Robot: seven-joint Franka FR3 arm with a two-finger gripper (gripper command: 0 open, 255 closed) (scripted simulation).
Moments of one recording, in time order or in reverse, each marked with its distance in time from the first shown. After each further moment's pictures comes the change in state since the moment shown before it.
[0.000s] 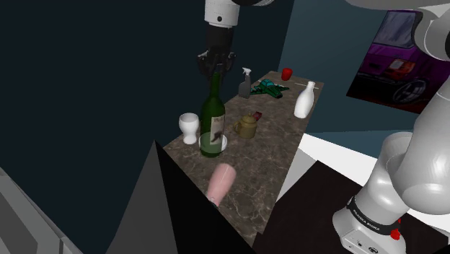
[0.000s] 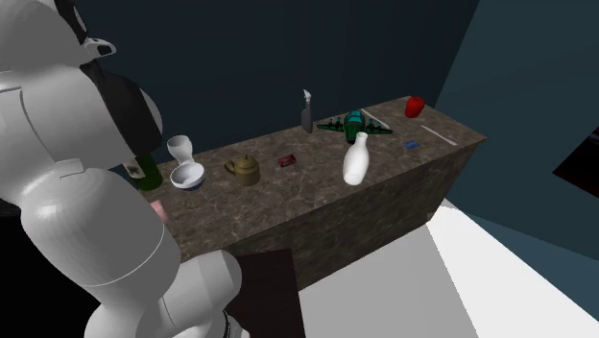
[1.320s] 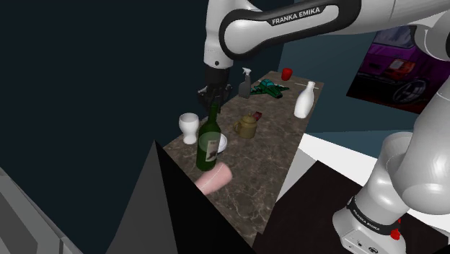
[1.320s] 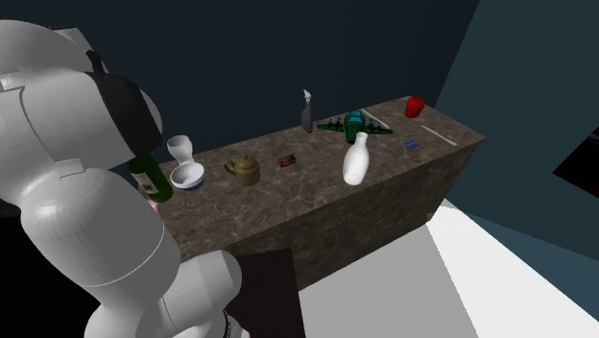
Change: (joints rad) arm 0.002 -0.001 0.002 -0.268 0.000 0.268 0.003
